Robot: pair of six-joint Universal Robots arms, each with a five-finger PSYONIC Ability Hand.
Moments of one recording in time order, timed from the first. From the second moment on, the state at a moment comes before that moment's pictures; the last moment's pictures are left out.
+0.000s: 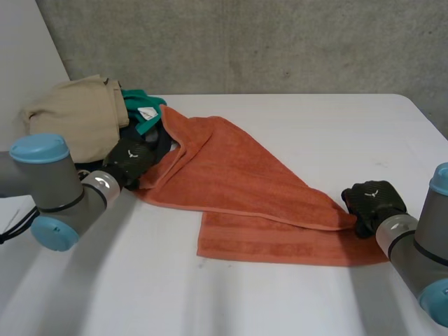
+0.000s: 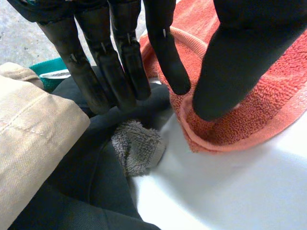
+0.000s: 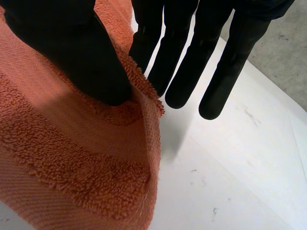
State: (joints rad) left arm 4.50 -2.33 -1.35 3.42 -1.25 3.85; right arm 1.81 -1.18 1.81 -0.20 1.54 2.68; left_hand 0.99 0.99 0.98 0.98 0.80; right_hand 1.11 1.17 1.18 1.19 0.98
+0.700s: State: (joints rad) left arm 4.50 -2.31 -1.30 3.24 -1.29 3.74; right arm 1.81 -1.20 1.80 -0.19 1.55 2.67; left_hand 0.59 0.59 0.60 0.59 0.41; right_hand 1.11 1.17 1.18 1.19 0.98
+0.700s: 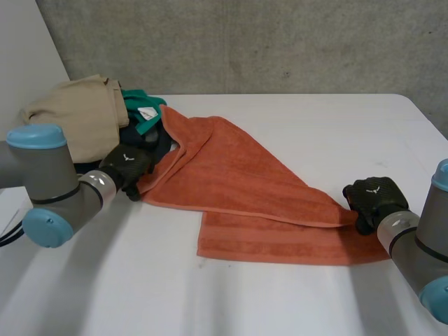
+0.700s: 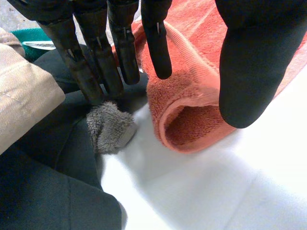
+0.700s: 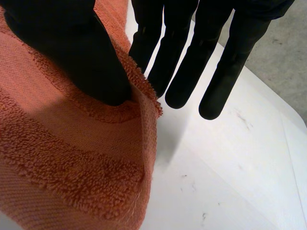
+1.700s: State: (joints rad) left arm 4.46 -1.78 -1.24 3.15 -1.66 3.23; right arm 1.71 -1.47 1.18 0.42 1.63 2.31; left_hand 1.15 1.20 1.19 1.20 0.97; right_hand 1.12 1.17 1.19 1.20 1.02
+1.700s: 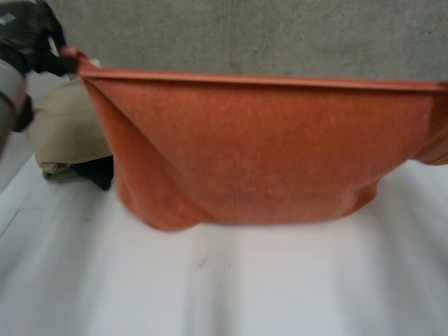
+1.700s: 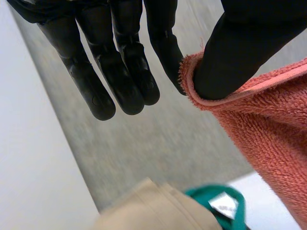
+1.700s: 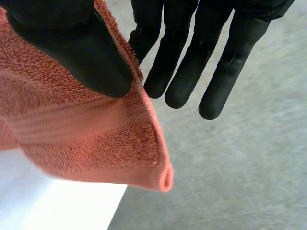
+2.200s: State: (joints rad) left arm 4.36 -2.20 -0.66 3.77 -1.79 3.30; right arm 1.81 -1.08 0.83 -0.63 1.78 2.41; left_hand 1.15 1.20 1.19 1.20 0.98; right_hand 1.12 1.17 1.19 1.20 1.02
